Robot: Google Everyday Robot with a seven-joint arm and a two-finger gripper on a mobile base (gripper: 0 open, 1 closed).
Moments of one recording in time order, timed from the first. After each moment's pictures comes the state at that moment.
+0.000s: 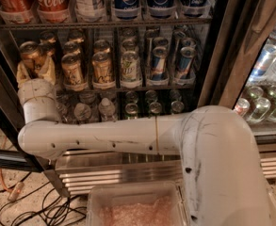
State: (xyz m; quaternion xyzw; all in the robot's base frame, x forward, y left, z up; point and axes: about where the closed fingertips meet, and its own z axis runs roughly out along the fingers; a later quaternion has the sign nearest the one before) arm 0.681 0.294 0.893 -0.12 0.57 0.11 0.80
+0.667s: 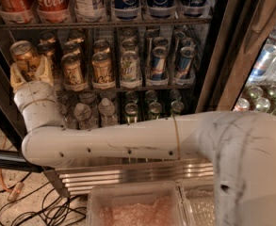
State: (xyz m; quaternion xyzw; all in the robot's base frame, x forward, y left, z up) arm 0.630 0.288 0.920 -0.16 0.56 0.14 0.80
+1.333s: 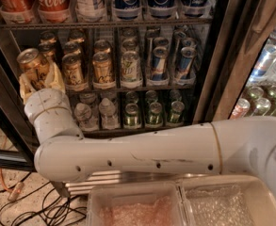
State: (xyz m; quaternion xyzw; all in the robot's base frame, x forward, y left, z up) arm 0.582 0.248 0.921 -0.22 0.59 0.11 0.77
